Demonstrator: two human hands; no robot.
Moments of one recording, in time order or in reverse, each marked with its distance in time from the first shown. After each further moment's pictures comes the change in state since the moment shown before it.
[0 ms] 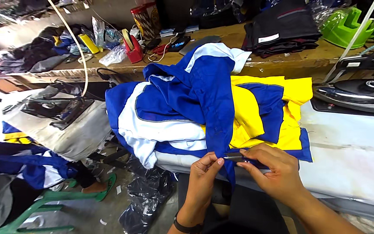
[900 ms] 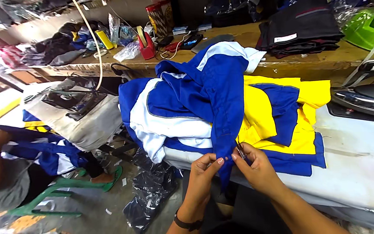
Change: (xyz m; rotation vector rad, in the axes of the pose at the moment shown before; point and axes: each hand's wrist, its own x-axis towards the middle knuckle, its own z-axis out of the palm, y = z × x) left_hand -0.004 0.002 -0.023 -0.003 0.010 -0.007; right_hand 0.016 -0.026 0.045 0.761 -0.168 0.467
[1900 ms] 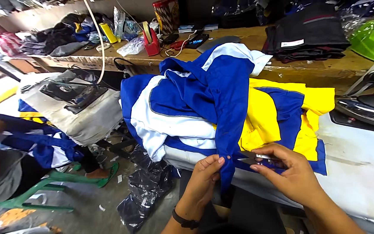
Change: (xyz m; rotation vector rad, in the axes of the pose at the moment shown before) left_hand 0.004 0.003 -0.001 -0.255 -0.036 -0.248; right_hand -0.006 -0.009 -0.060 -0.465 -0.007 -0.248
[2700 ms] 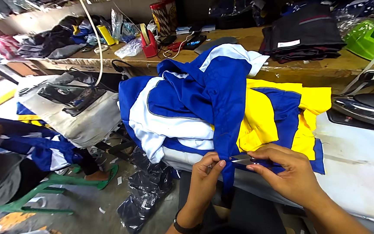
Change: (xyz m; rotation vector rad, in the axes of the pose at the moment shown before) left_hand 0.001 -0.010 0.001 0.438 0.012 0.468; right_hand 0.006 -0.003 -0.001 -0.161 0.030 -0.160
